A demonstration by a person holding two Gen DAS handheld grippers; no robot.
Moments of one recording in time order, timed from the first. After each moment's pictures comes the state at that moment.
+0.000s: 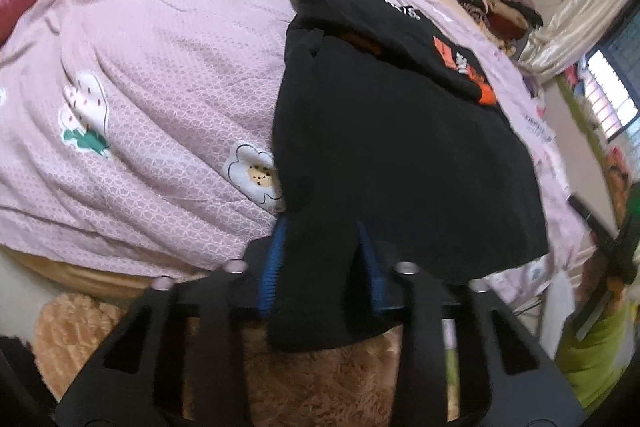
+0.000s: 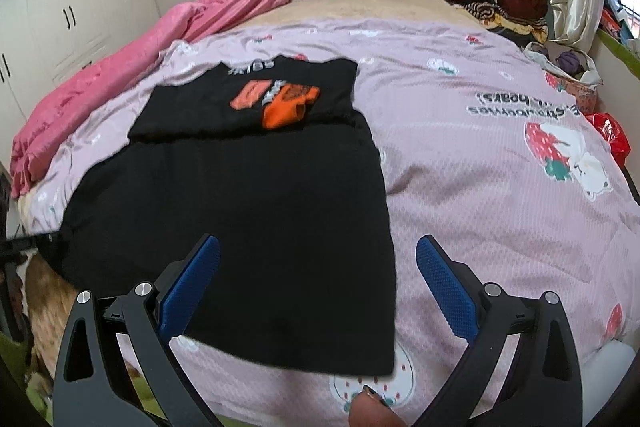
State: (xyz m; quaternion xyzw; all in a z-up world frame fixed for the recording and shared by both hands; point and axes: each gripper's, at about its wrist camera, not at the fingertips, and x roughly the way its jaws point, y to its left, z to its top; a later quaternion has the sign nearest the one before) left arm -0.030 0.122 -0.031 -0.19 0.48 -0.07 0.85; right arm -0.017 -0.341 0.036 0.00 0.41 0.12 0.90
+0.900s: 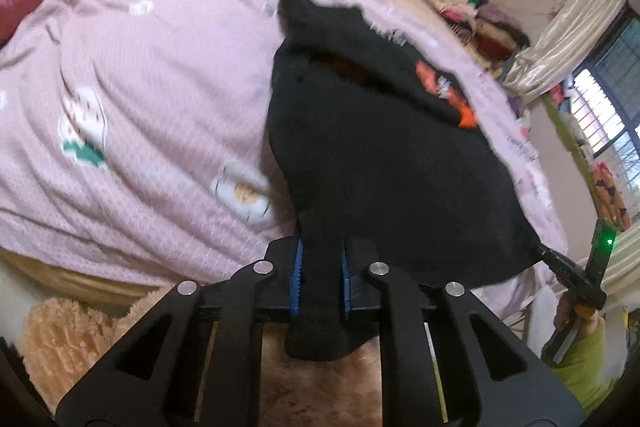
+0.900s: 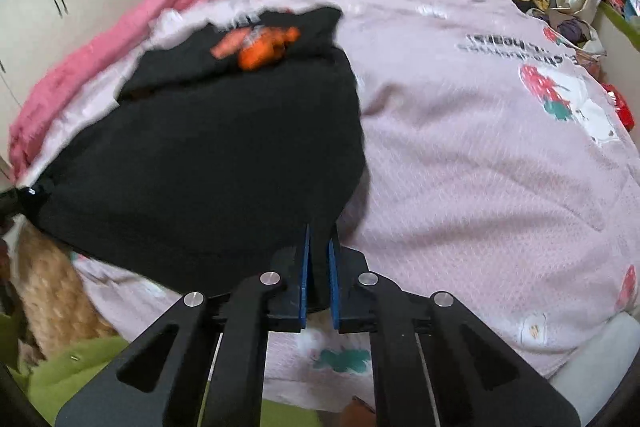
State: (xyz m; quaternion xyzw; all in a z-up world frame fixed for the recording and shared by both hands) left arm -0.039 0.120 -0.010 -0.20 0.44 -0.08 0.87; right arm -0.032 -0.364 0.005 0.01 0.45 0.13 0.88
